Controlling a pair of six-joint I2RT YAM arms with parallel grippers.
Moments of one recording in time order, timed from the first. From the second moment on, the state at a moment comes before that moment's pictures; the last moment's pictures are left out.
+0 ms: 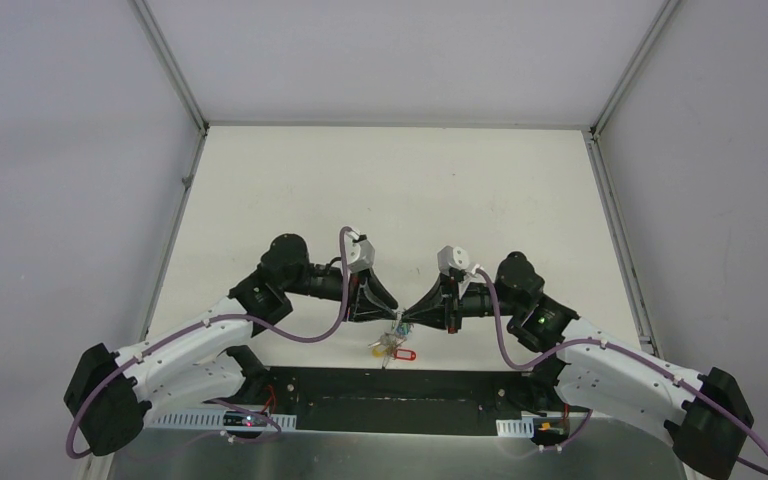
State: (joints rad) left arm -0.78 0.91 0.54 0.32 0.88 -0.26; right arm 0.88 0.81 0.43 0.29 -0.74 0.18
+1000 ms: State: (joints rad) left arm -0.80 0.94 0.77 -0.08 0.78 -0.12; right arm 0.88 0.73 0.43 0.29 -0.63 0.19
